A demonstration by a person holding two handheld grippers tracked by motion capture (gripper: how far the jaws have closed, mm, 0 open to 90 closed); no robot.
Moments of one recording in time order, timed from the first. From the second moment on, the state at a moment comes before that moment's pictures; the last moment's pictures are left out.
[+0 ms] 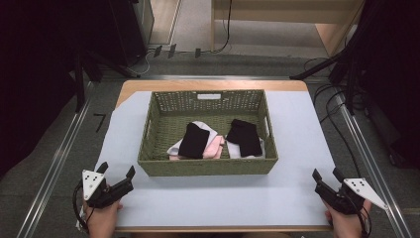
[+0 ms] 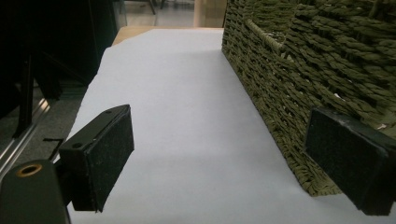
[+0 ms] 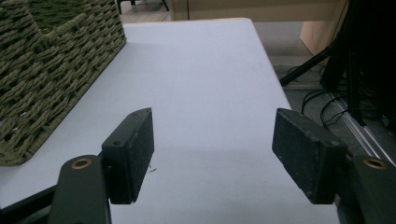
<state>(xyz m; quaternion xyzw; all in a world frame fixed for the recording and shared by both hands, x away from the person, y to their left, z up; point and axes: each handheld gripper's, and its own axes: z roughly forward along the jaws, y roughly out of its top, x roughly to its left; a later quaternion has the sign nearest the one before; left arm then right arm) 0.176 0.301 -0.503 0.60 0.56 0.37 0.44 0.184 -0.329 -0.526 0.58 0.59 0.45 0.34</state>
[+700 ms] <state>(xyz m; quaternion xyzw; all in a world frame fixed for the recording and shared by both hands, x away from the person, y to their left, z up) 0.176 0.300 -0.503 0.60 0.56 0.37 0.43 0.211 -0.278 -0.447 0.55 0.61 0.46 0.34</state>
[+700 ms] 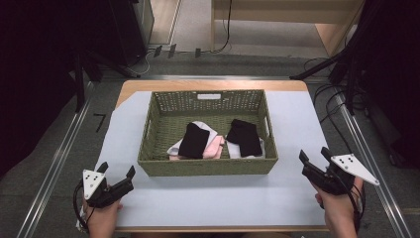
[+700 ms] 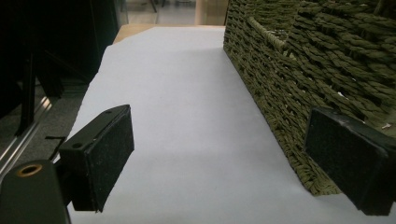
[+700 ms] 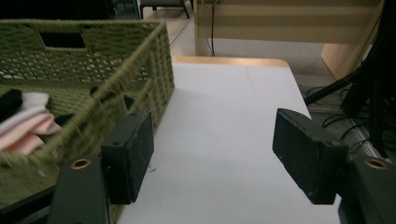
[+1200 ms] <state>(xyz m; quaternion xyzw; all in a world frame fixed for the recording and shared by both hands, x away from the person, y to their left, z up) 0.177 0.300 -0.503 0.61 0.56 0.37 0.43 0.257 -0.207 -0.399 0.51 0.63 0.48 0.32</state>
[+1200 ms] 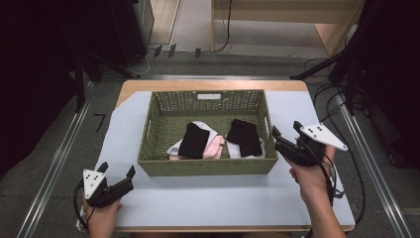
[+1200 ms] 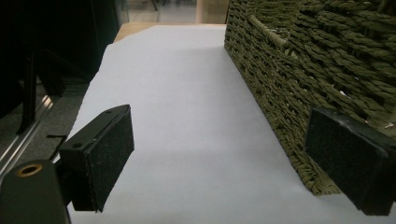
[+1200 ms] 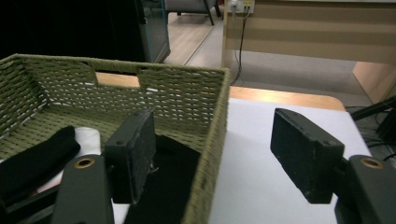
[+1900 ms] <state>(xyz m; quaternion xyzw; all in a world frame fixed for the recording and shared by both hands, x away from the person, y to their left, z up) 0.178 0.300 -0.503 0.60 0.56 0.37 0.42 0.316 -0.130 -0.396 0.52 0.66 0.45 0.29</state>
